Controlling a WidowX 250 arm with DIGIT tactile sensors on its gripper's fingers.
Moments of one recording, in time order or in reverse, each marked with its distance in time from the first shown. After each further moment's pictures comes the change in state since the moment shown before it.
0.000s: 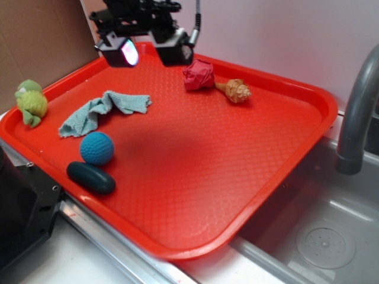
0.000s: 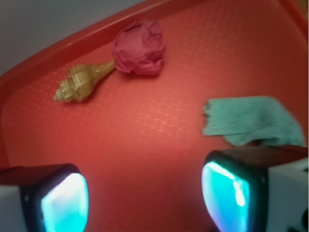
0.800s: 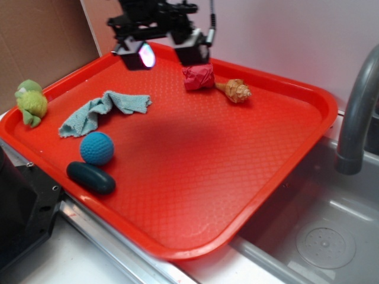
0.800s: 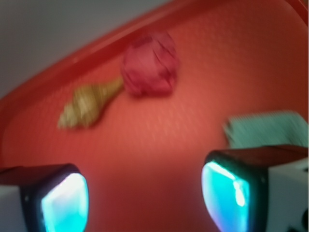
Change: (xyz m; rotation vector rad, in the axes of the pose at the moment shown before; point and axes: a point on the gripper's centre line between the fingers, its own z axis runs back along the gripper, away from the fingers) arm 0.020 -0.012 -0.021 -0.004 -0.051 0.027
